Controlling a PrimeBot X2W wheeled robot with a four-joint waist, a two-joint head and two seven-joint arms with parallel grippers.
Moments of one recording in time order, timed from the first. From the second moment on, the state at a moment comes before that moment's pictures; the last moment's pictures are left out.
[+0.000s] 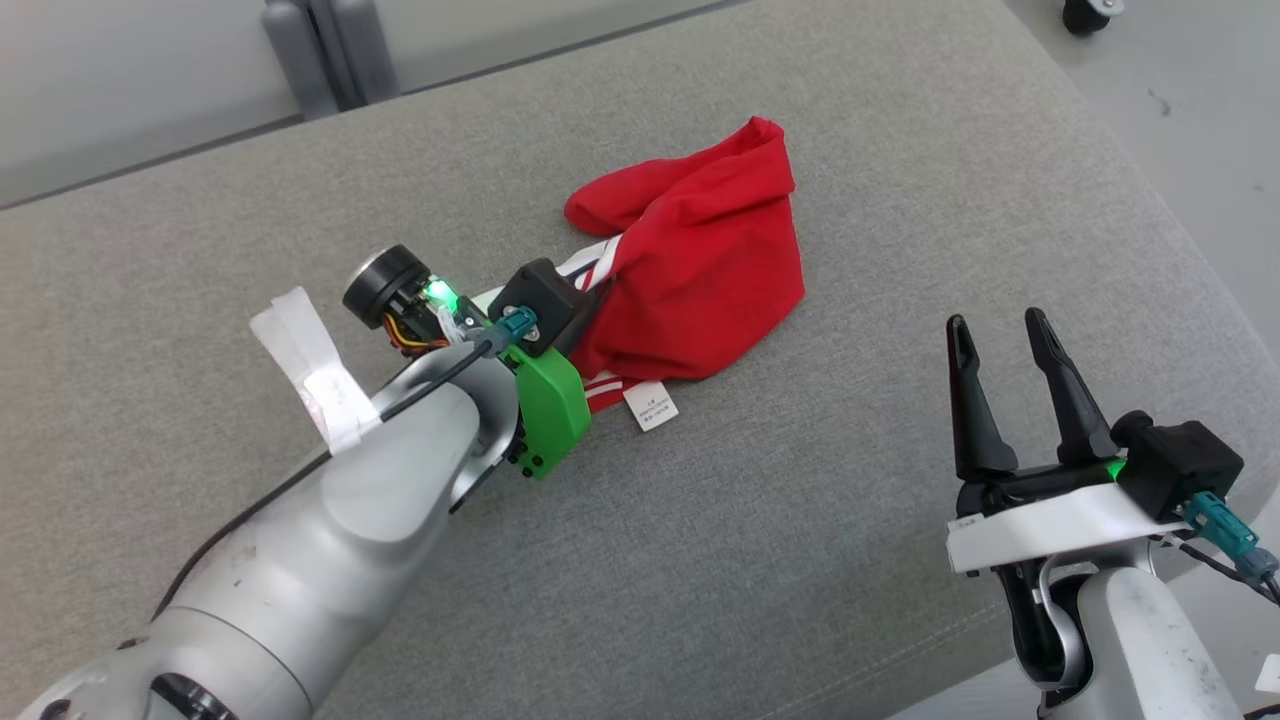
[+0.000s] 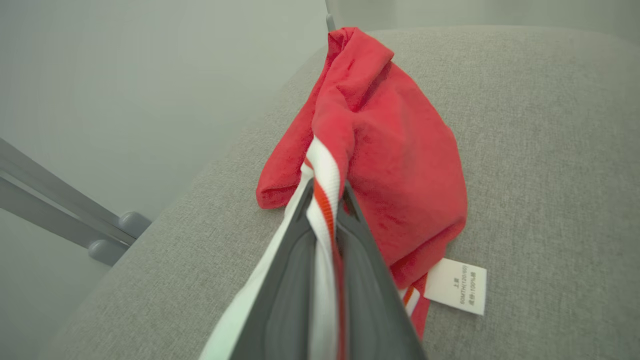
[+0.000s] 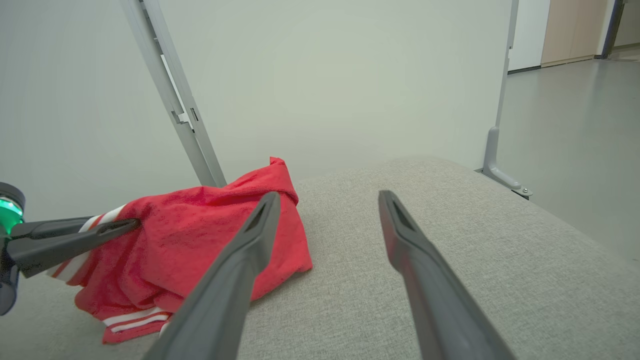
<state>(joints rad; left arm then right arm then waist) -0.93 0.17 -1.05 0.83 -0.48 -0.12 -0.19 -0.16 -0.05 0.05 0.09 0.25 0.13 -0.26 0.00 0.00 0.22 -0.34</state>
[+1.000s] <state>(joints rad) -0.25 0.18 -0.41 0.22 -0.40 0.07 -0.26 0.00 -0.05 0.02 0.10 0.11 0.13 -0.26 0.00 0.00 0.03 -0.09</state>
